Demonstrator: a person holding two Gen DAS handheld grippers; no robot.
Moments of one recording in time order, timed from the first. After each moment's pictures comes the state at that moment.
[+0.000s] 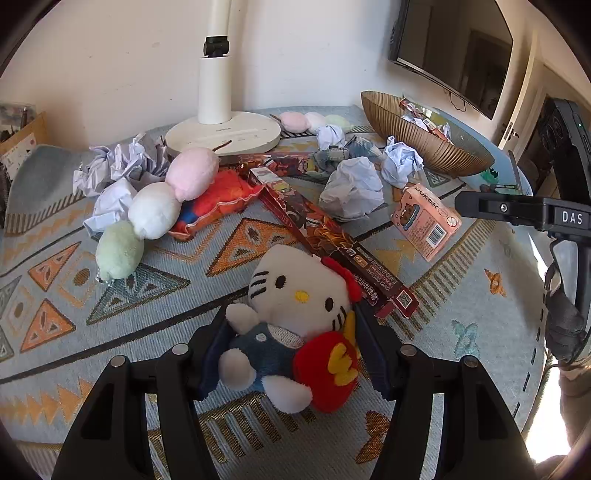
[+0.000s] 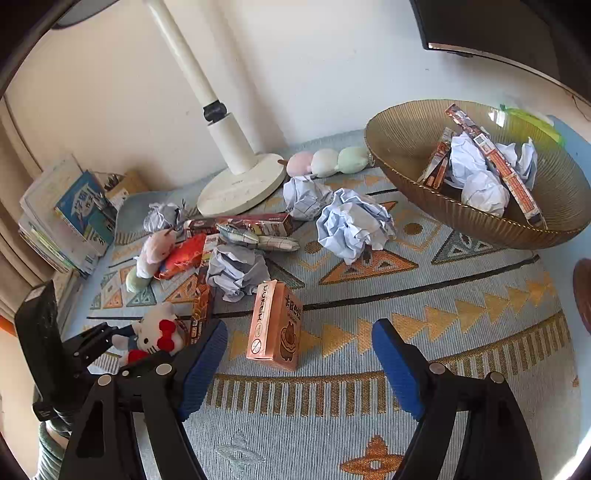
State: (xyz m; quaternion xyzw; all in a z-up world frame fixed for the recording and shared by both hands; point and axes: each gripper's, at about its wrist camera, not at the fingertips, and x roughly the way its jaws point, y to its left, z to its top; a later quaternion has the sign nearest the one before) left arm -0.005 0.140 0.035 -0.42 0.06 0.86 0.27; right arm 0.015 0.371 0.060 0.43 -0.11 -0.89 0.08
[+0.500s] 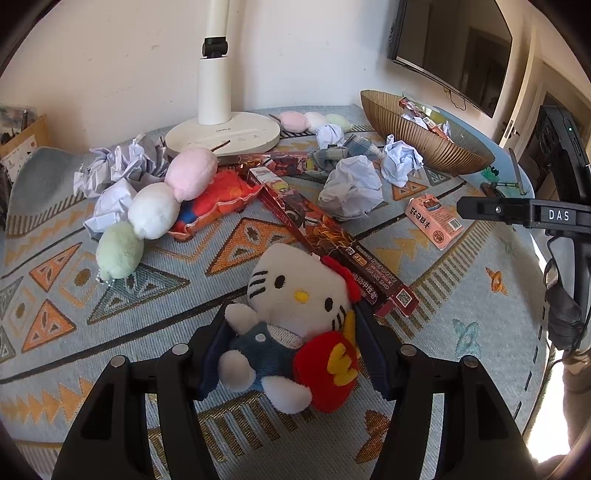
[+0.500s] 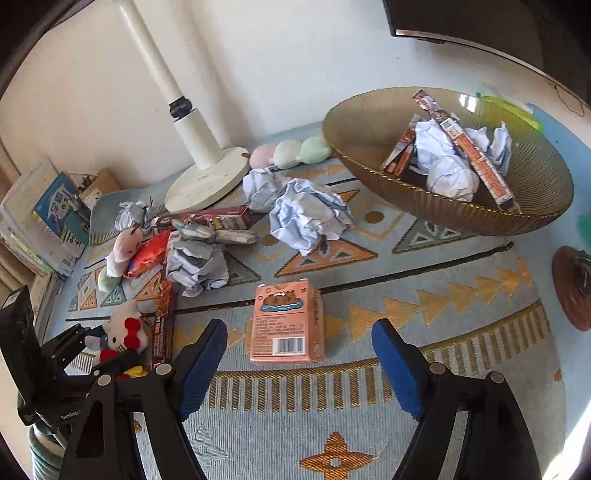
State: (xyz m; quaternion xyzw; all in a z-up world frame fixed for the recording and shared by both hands) left arm -0.003 0.141 0.035 -0.42 0.06 0.86 0.27; right arm 0.017 0.391 0.048 0.45 -0.11 -0.88 0.05
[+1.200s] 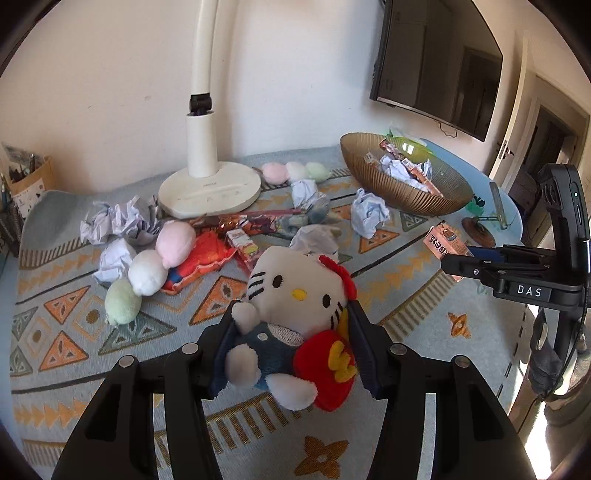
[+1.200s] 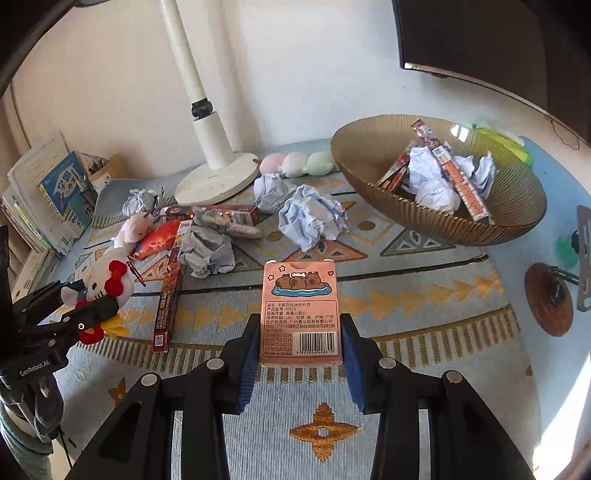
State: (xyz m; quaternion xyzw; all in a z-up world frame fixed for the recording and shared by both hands) left arm 0.008 0.173 0.095 -0.37 0.05 0.89 0.28; right arm 0.055 0.398 0.072 0.41 -0.07 -0.91 0.03
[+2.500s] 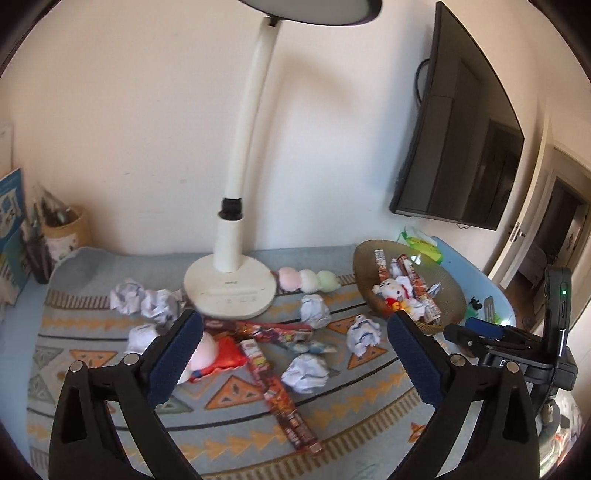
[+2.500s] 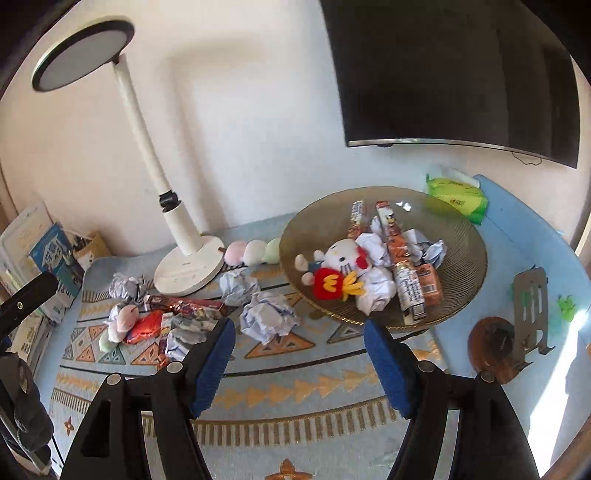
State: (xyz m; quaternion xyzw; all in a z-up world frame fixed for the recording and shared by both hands) left arm -0.005 0.144 0.166 -0.28 -0.05 0.94 0.20; right arm 0.040 0.419 0.138 0.35 -0.09 -0.93 0.00
